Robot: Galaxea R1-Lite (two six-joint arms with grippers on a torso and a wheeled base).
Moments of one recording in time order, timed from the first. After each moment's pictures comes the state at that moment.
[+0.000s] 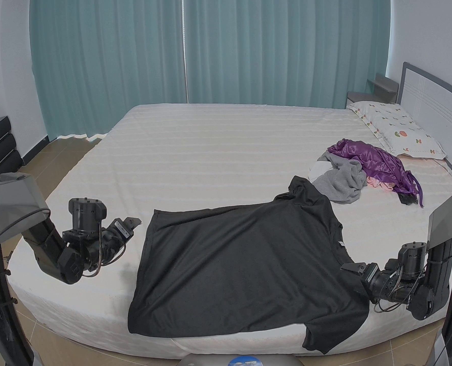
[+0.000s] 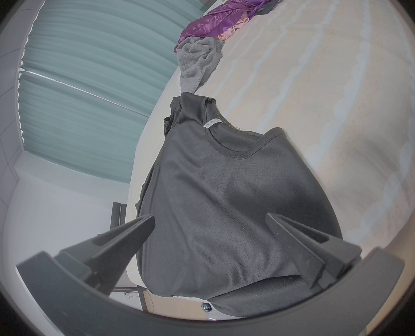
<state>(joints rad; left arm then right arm) -0.14 2.12 -0.64 -0.92 0.05 -0.87 0.05 2.32 -0.12 -1.55 0.33 0.91</state>
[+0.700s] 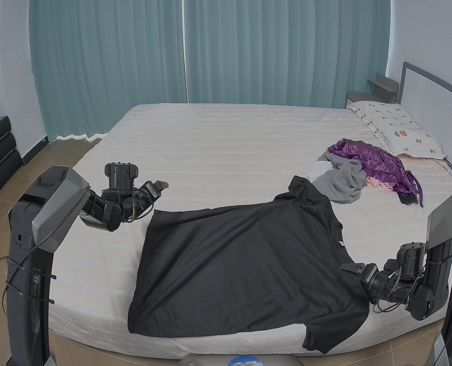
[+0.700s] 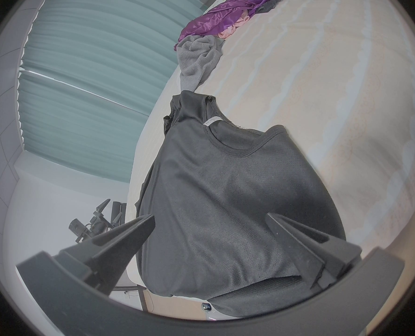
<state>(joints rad) -0.13 2.52 -1.53 -0.54 -0.08 -0.75 0.06 2.33 -0.13 -1.55 0.33 0.91</state>
